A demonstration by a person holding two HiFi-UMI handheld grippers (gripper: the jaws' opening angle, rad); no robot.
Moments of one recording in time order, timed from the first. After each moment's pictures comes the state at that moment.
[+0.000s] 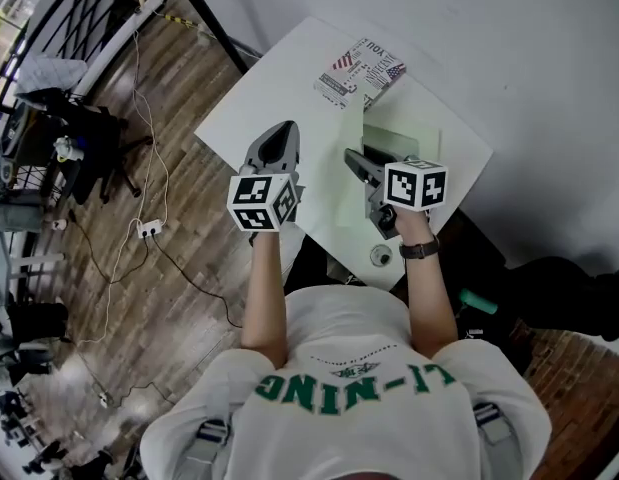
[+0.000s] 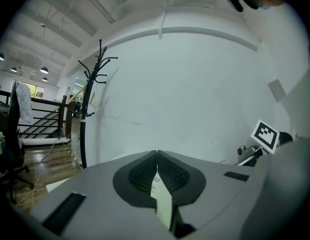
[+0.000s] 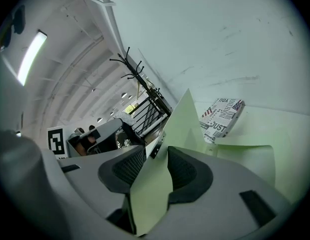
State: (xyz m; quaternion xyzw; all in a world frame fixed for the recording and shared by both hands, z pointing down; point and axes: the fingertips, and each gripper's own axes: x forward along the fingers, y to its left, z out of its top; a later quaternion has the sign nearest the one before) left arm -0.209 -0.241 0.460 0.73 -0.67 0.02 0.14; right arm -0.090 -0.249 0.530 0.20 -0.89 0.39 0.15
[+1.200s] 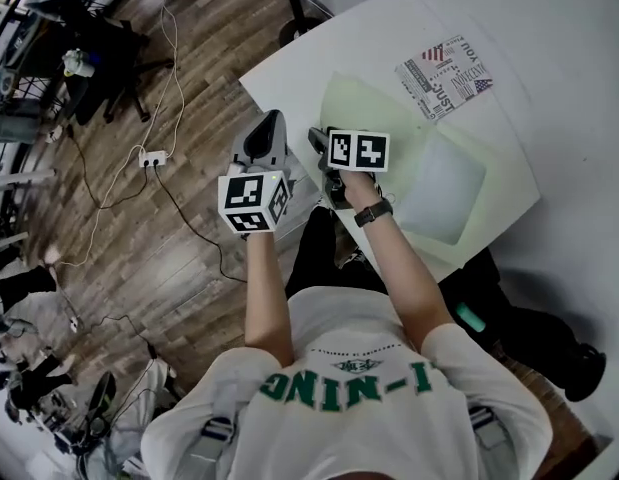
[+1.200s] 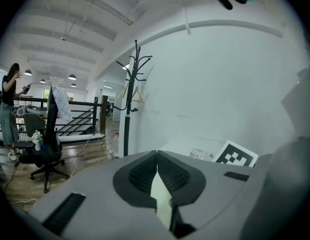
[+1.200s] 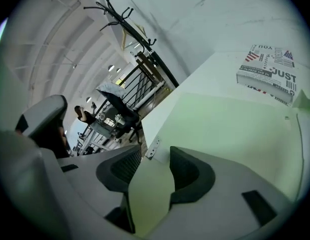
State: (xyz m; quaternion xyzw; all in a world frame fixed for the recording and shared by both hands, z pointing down) left arm -0.406 -0.184 0.535 0.61 -0.77 0.05 0.17; right arm -0.342 -0.222 0.687 0.19 -0.83 0.43 0.31
